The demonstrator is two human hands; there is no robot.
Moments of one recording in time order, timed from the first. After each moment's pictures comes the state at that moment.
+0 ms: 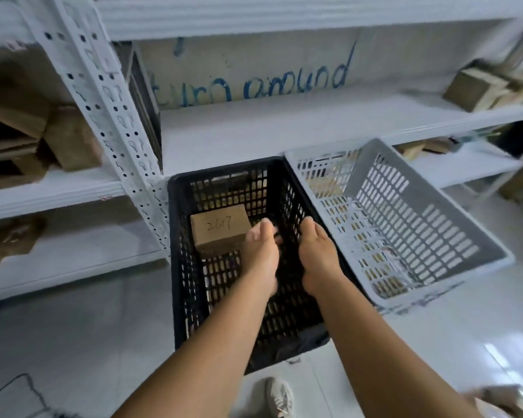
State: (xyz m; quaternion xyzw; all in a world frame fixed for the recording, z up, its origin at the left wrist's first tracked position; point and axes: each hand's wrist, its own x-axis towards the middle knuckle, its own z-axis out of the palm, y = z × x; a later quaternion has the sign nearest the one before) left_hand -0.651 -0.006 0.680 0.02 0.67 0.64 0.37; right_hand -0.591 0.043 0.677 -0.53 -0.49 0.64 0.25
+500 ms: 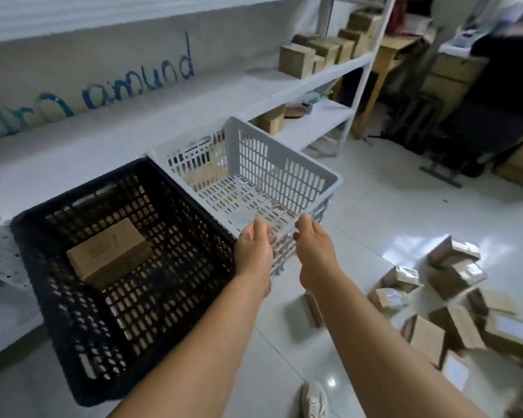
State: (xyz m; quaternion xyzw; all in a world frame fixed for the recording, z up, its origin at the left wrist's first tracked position) left_hand -0.471 0.013 0.683 0.18 0.62 0.56 0.52; right_hand -0.395 0.030 0.692 -0.64 -0.33 0.57 0.40
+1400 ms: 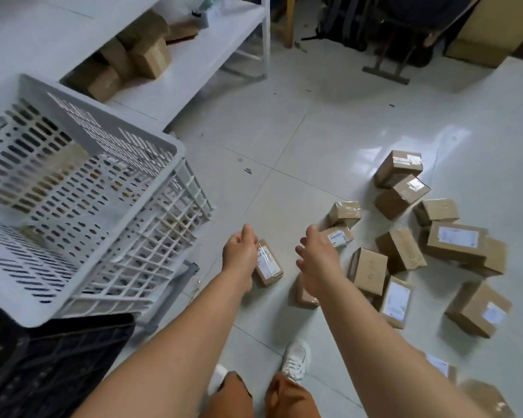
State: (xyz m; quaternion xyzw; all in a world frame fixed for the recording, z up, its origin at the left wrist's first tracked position) left_hand -0.219 0.154 0.531 0.23 0.73 0.30 0.57; right_hand -0.099 0.143 0.515 -0.72 -0.05 0.58 0.37
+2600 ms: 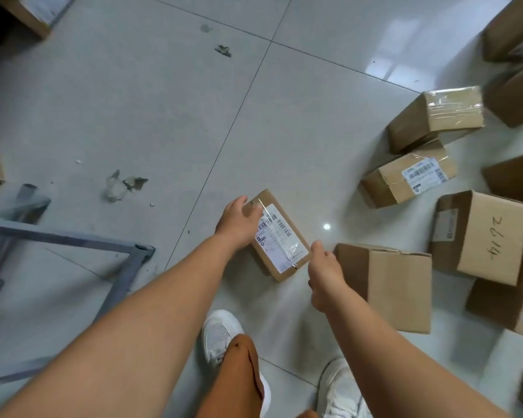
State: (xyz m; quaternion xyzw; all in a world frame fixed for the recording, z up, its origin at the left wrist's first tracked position) left_hand -0.265 0.299 0.021 0.48 0.72 -0.02 0.51; right_hand -0.134 0.201 -0.004 -0.79 0.08 0.58 0.19
